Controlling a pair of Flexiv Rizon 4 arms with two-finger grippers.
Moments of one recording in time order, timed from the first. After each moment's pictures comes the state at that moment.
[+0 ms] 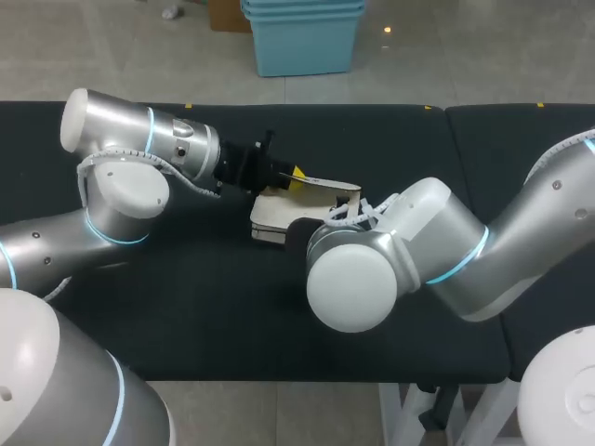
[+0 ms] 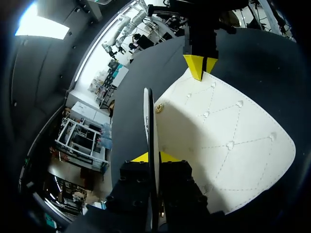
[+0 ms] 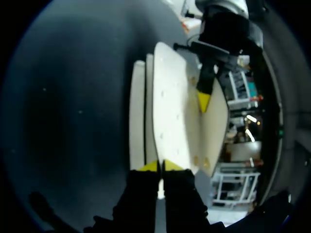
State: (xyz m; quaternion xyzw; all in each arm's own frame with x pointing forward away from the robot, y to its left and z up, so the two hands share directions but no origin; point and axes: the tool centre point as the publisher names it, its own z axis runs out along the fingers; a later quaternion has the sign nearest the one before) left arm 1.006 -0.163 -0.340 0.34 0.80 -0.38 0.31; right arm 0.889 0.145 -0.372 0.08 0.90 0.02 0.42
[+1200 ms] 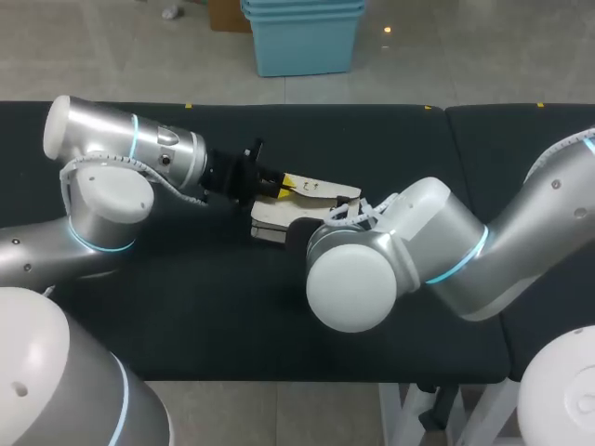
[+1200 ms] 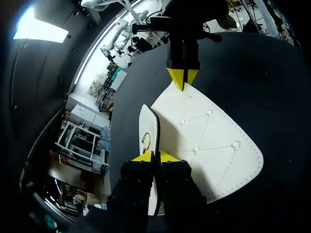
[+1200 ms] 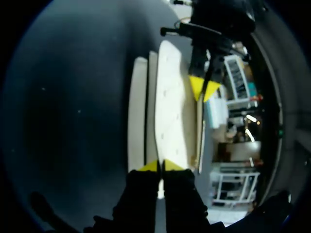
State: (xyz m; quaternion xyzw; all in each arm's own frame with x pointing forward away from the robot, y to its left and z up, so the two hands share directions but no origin) left arm 0.982 -0.145 -0.342 0.36 0.79 -0.38 0.31; right arm 0.889 0.145 -0.372 0.08 0.90 0.02 0.42
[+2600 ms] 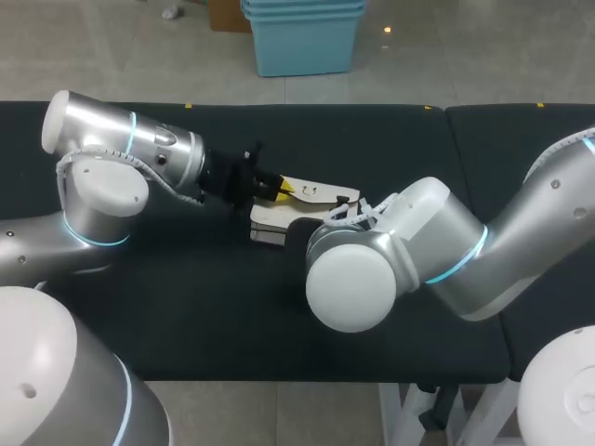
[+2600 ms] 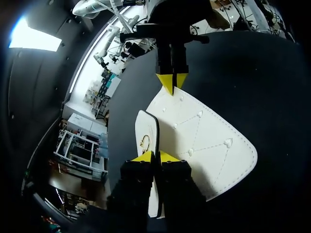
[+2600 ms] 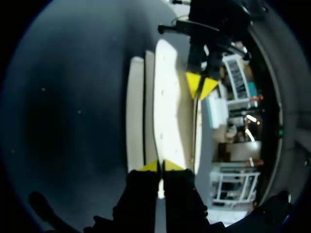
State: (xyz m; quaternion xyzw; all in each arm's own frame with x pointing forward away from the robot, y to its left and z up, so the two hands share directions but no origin) left arm 0.972 -0.143 -0.344 0.39 0.78 -0.38 0.30; right arm 0.889 0.146 -0.372 0.08 0.90 0.02 0.42
